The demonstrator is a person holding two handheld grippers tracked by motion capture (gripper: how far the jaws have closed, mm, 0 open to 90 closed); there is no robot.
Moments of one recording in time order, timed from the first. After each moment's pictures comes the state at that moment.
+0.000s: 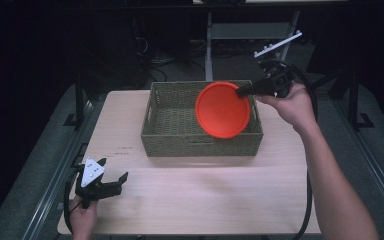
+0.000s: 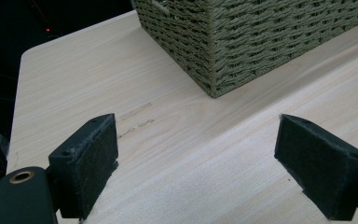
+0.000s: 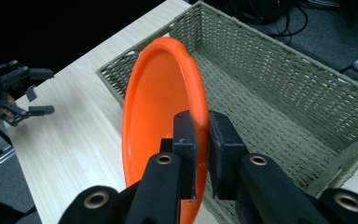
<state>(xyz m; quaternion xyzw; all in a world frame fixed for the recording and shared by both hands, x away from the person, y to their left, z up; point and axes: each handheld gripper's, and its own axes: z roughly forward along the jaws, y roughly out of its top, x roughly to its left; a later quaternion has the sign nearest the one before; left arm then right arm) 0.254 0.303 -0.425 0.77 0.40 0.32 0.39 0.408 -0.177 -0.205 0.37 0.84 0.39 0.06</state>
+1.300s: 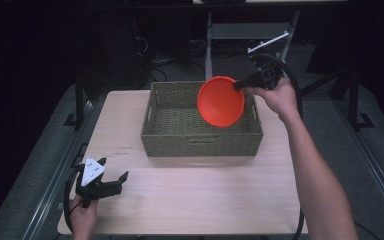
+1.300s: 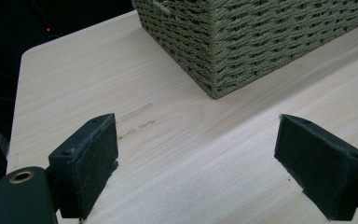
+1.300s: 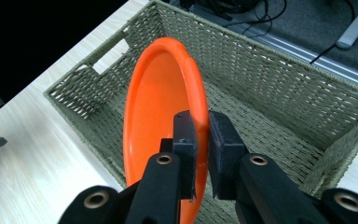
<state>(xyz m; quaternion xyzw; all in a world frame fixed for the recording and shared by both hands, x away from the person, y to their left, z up) 0.256 0.302 -0.425 0.76 0.41 0.31 0.39 0.467 -0.175 -0.237 0.43 0.82 0.38 0.06</state>
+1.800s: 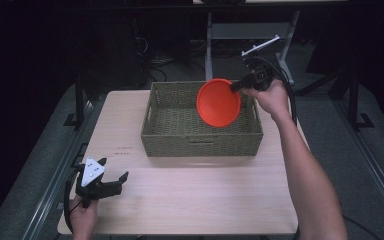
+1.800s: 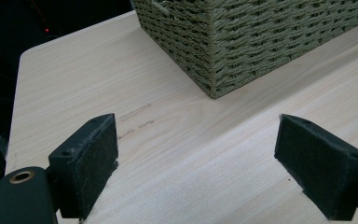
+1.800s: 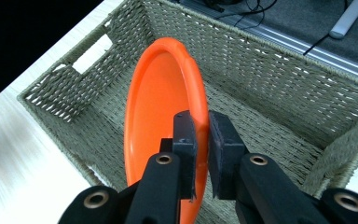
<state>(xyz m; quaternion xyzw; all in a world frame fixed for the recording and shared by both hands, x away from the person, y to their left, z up) 0.255 0.303 -0.425 0.76 0.40 0.31 0.39 0.484 -0.165 -0.255 0.44 0.82 0.36 0.06</state>
